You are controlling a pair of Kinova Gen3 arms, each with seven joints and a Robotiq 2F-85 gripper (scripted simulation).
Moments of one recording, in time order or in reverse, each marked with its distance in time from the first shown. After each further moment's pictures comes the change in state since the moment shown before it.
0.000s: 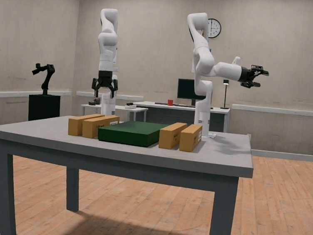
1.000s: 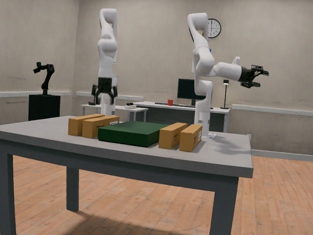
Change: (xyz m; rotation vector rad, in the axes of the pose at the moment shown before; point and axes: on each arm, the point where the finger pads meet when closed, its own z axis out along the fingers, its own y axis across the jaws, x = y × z) left arm 0.000 0.000 0.000 0.000 0.000 0.000; right arm 0.004 -0.001 0.040 0.003 0.012 -0.001
